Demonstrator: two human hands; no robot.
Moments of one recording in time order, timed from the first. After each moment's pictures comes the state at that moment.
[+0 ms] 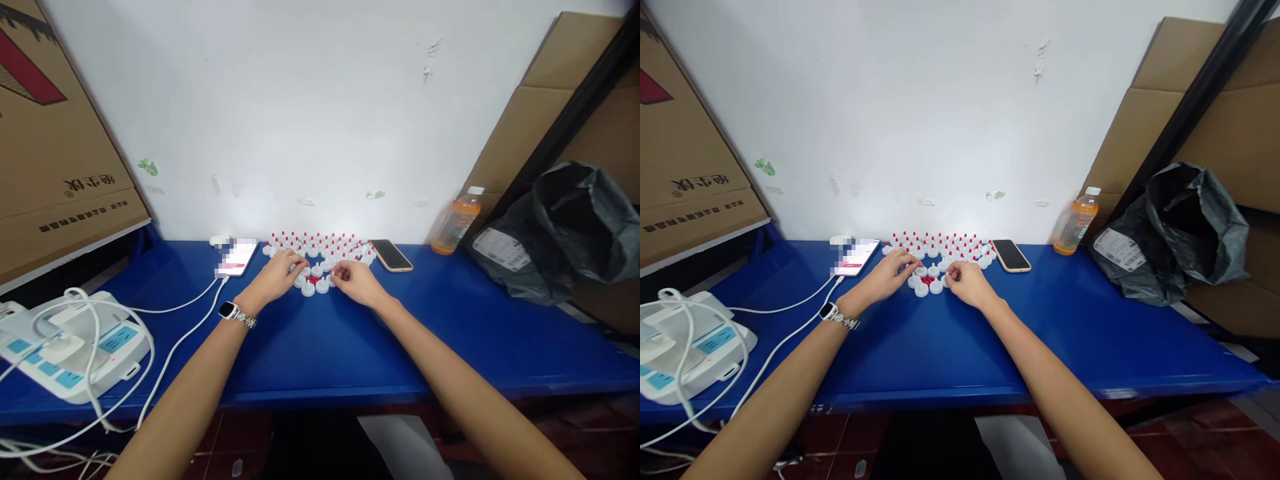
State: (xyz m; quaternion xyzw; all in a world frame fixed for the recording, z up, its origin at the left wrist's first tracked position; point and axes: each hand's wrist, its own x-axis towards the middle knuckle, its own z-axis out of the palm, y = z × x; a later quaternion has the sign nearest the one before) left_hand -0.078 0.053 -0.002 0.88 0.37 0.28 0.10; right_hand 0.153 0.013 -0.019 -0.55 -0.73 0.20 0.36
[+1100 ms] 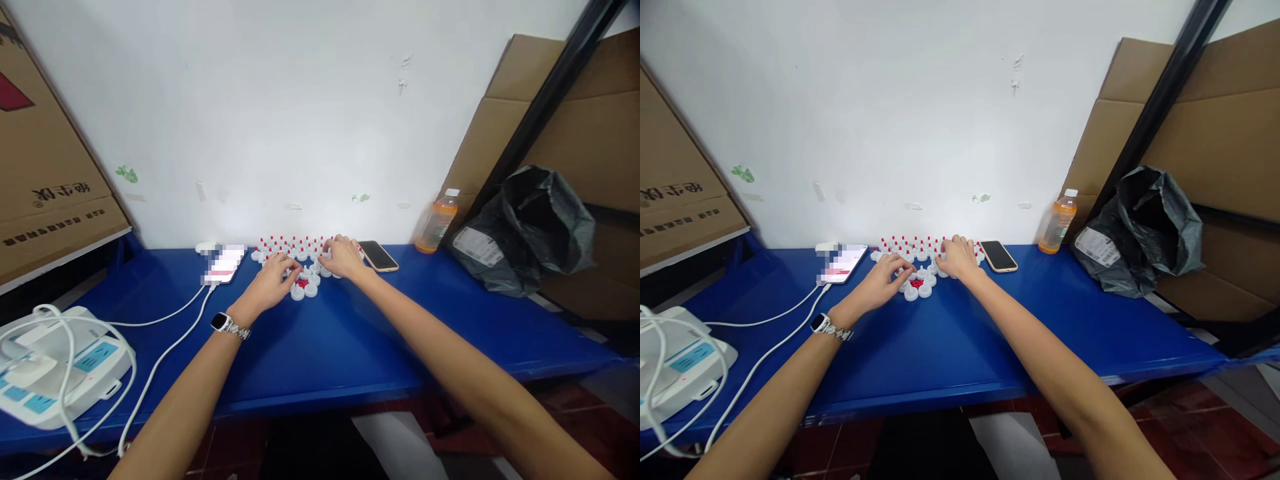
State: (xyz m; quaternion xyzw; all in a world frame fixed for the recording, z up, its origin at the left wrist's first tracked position) left_hand -0.067 0.046 -0.003 0.87 0.37 0.31 0.11; right_hand 0.155 0.063 0.006 -0.65 -0.73 -0.08 0.20
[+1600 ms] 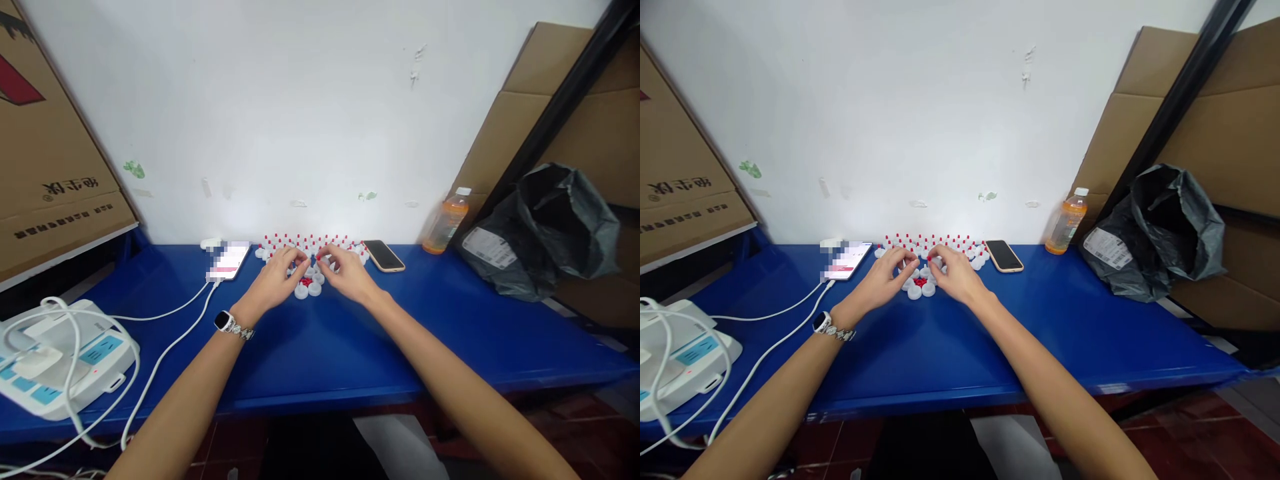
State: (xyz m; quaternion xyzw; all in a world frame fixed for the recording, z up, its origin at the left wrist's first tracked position) left_hand -0.063 0.033 0.008 0.86 0.35 0.36 0.09; right_hand 0.143 0.012 0.007 -0.45 -0.78 0.08 0.42
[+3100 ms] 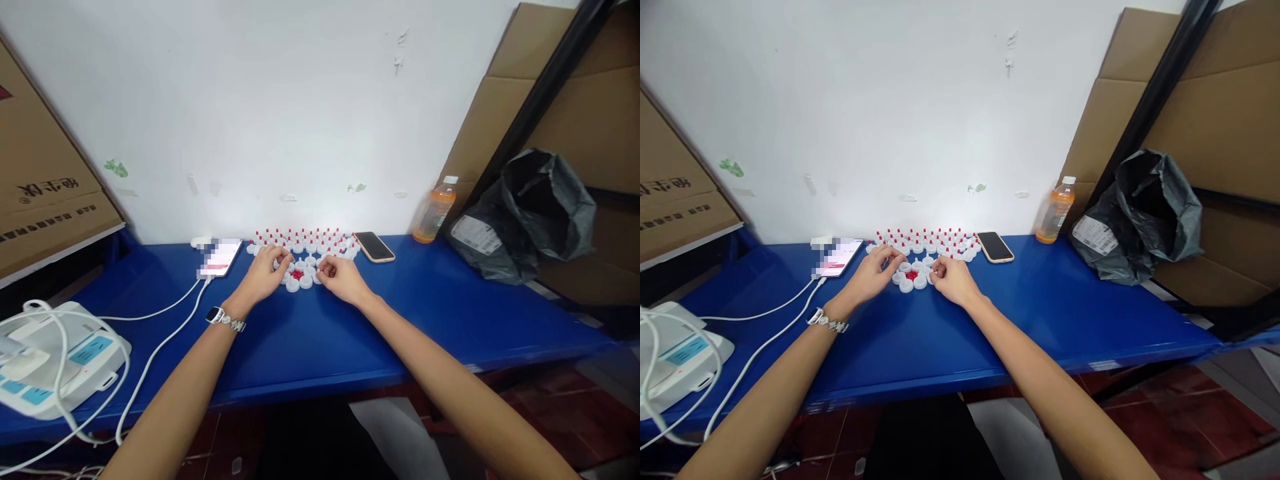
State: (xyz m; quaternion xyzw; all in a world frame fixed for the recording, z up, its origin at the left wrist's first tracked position) left_hand -0.062 0.041 0.002 0.83 0.41 0.35 0.13; right_hand 0.153 0.002 -0.028 -0.56 -0.70 0.19 0.40
